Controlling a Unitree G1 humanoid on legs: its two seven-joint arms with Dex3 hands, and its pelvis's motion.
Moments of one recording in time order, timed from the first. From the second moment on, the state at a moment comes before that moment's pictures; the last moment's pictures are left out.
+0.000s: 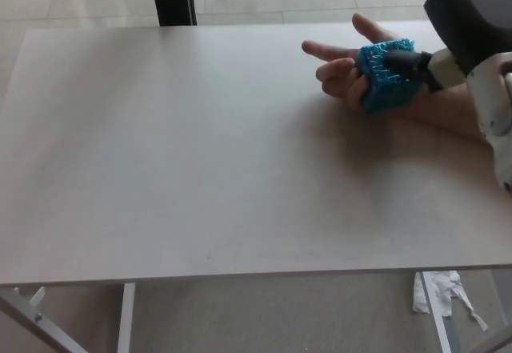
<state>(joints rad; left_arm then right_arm) -0.06 0.66 0.49 1.25 -0.22 -0.13 -0.14 -0.66 -0.52 0.34 0.25 -0.74 0.21 -0.08</state>
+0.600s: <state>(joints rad) -0.06 0.66 0.50 1.26 -0.22 -0.13 -0.14 -0.01 -0.53 -0.24 0.02 -0.56 0.12 -0.02</state>
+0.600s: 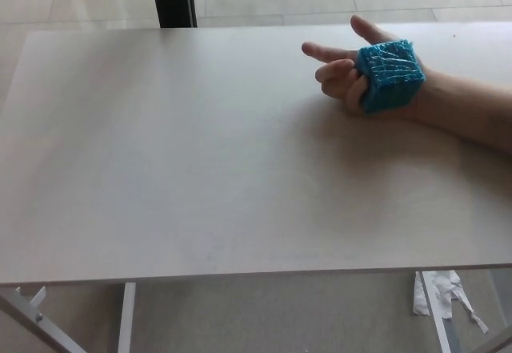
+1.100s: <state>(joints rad) -0.06 0.66 0.50 1.26 -0.22 -0.13 -0.14 0.27 -0.53 -0.71 0.28 -0.40 -0.08 -0.03</state>
